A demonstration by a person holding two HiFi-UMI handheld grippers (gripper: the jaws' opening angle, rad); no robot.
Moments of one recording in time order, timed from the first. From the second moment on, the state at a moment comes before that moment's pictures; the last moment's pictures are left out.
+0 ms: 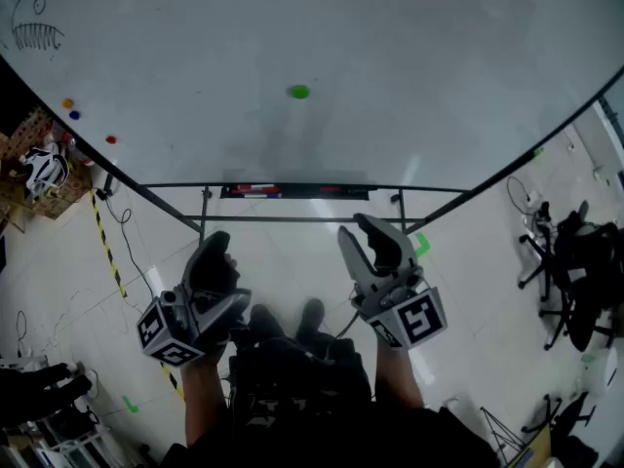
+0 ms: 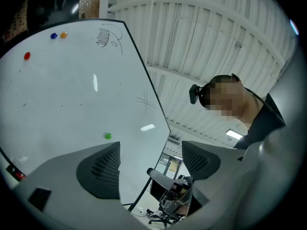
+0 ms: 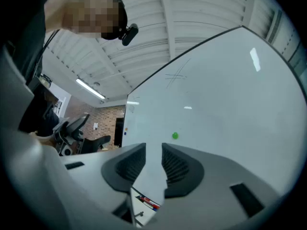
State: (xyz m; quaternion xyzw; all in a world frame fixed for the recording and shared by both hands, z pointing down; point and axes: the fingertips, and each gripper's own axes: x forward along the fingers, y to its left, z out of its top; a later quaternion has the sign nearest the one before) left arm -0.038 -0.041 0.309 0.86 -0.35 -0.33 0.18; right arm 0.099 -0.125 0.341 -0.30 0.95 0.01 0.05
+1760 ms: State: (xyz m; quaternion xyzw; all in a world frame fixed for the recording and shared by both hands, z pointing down) left arm -0.184 -0.133 0.305 0.88 -0.30 -0.34 0.16; right arm -0.021 -0.311 0.326 -0.59 0.76 0.23 -0.13
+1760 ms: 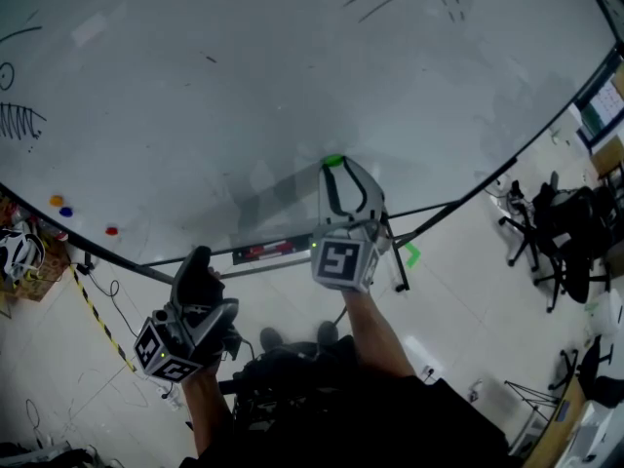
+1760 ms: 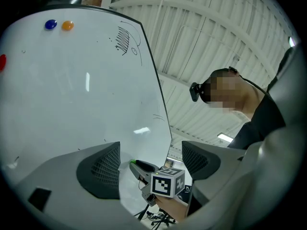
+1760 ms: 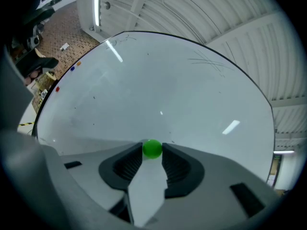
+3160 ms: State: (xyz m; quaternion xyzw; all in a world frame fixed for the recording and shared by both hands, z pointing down) left arm -0.153 -0.148 0.297 0.89 -0.27 -0.34 0.17; right arm 0.023 -0.264 0.307 -0.49 0.87 0.09 -0.01
